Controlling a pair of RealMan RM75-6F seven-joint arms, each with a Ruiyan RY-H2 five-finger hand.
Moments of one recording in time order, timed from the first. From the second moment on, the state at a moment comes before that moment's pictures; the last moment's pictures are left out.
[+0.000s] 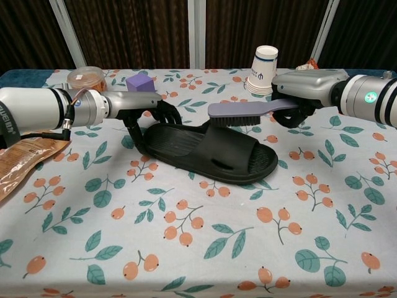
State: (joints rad) left arm -1.01 -1.76 -0.07 -0.88 1.50 0.58 -0.51; right arm 0.85 -1.55 0.12 -1.22 -1.25 0.73 -0.12
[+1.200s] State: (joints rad) left arm -1.02 -1.74 -0.06 -0.89 1.45 0.57 -0.48; right arm 0.86 -1.60 0.01 -1.10 -1.50 0.78 0.02
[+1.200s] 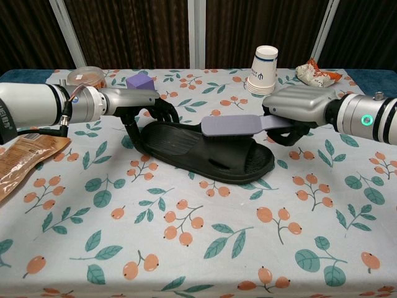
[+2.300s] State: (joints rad) left arm -1.02 -1.73 -0.06 -0.90 1.45 0.57 -0.48; right arm 0.86 -1.58 -0.07 -1.09 -1.60 0.78 0.12
